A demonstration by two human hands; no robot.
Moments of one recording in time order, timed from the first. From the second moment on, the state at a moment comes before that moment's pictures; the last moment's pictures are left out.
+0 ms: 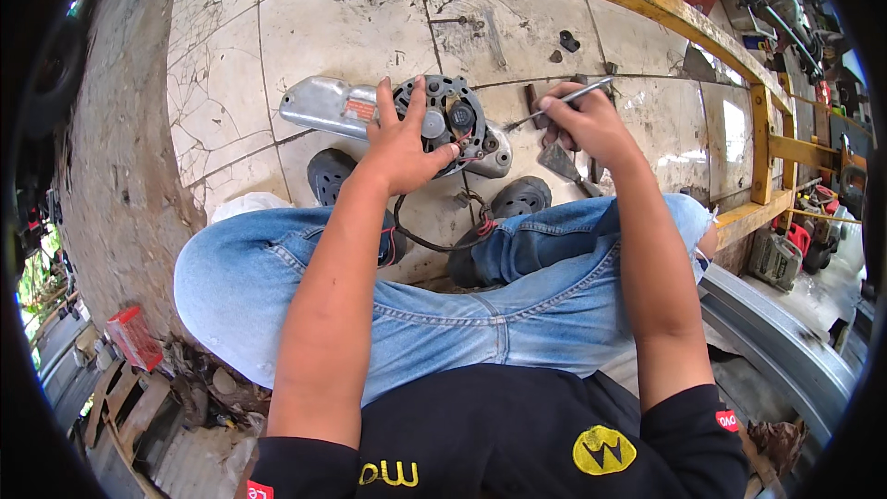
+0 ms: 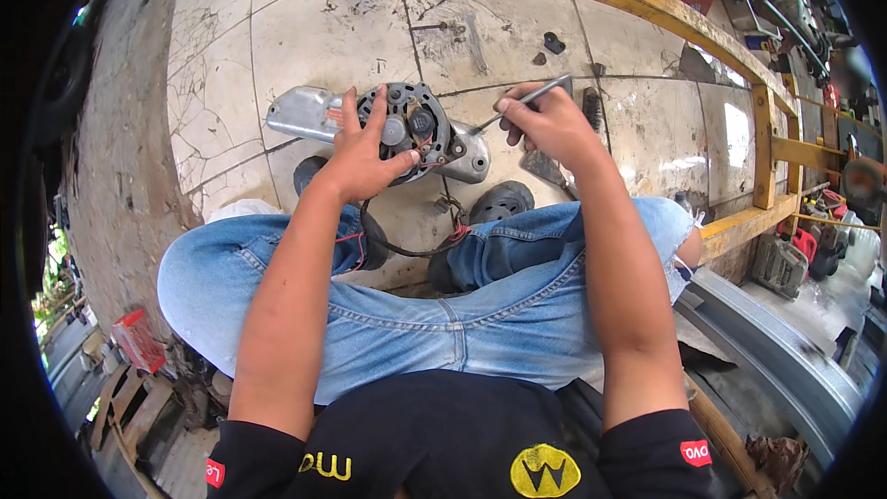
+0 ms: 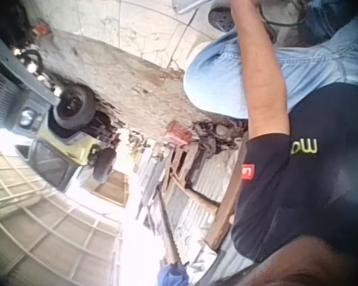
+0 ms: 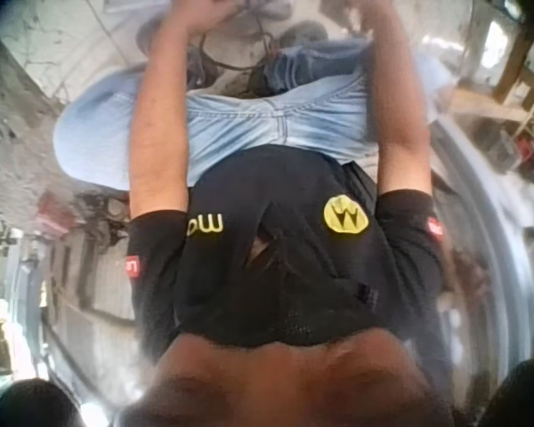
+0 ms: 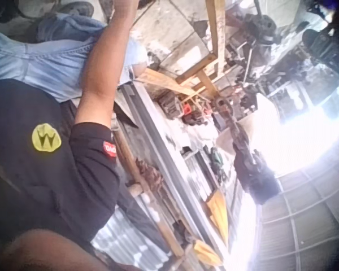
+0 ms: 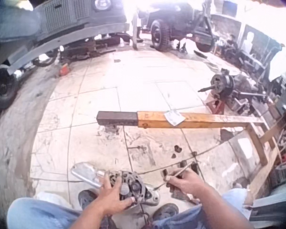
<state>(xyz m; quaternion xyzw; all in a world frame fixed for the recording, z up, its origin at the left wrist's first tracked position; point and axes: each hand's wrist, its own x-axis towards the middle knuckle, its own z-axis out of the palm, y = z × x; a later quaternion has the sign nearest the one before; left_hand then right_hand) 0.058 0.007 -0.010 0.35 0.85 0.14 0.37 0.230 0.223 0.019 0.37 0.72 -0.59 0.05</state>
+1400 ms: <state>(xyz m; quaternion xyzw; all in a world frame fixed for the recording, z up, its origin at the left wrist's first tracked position) 0.057 0.002 -0.005 0.36 0.84 0.14 0.38 0.216 0.180 0.044 0.24 0.72 -0.65 0.03</state>
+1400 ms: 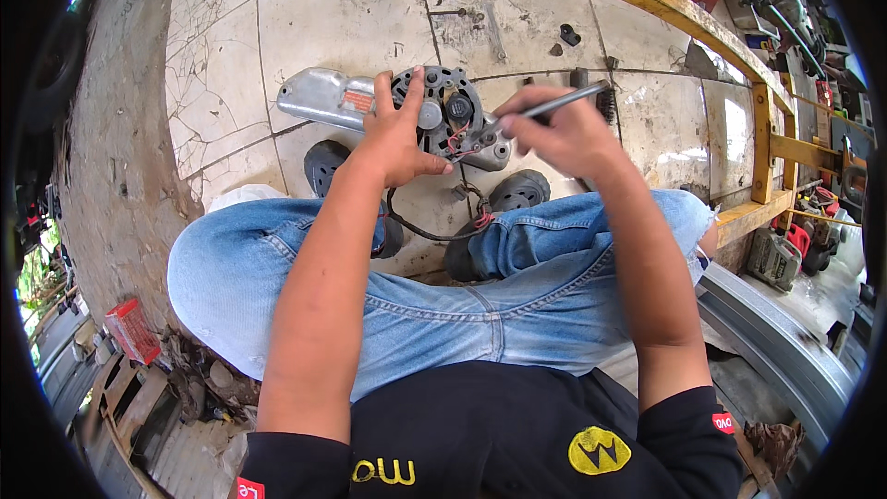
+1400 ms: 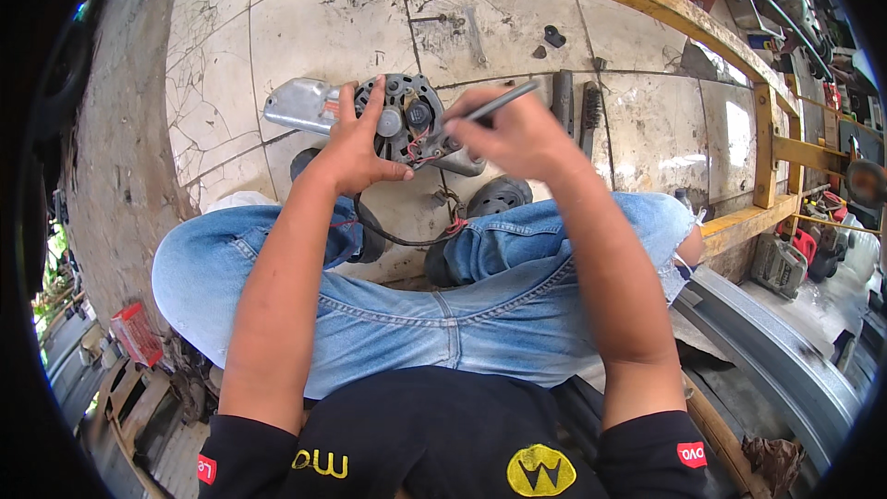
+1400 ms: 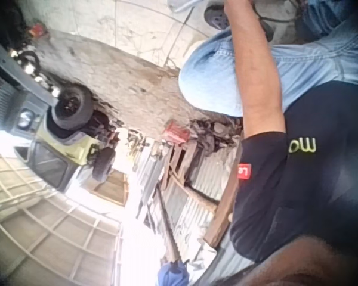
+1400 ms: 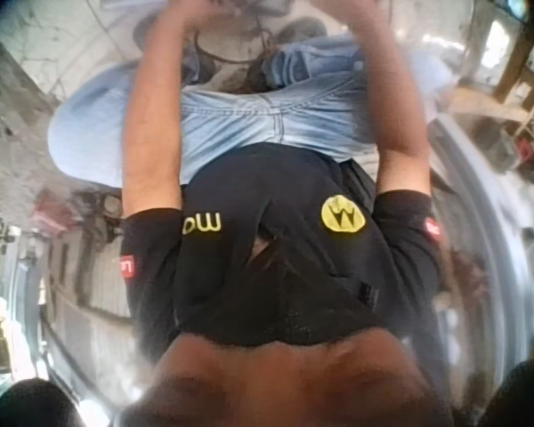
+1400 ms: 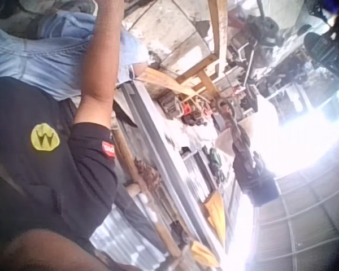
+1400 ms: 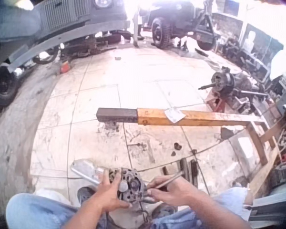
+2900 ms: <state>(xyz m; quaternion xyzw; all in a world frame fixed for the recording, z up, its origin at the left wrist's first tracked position) 0.055 0.004 -0.008 0.37 0.83 0.15 0.38 0.208 0.195 0.018 0.28 0.73 -0.62 0.06</state>
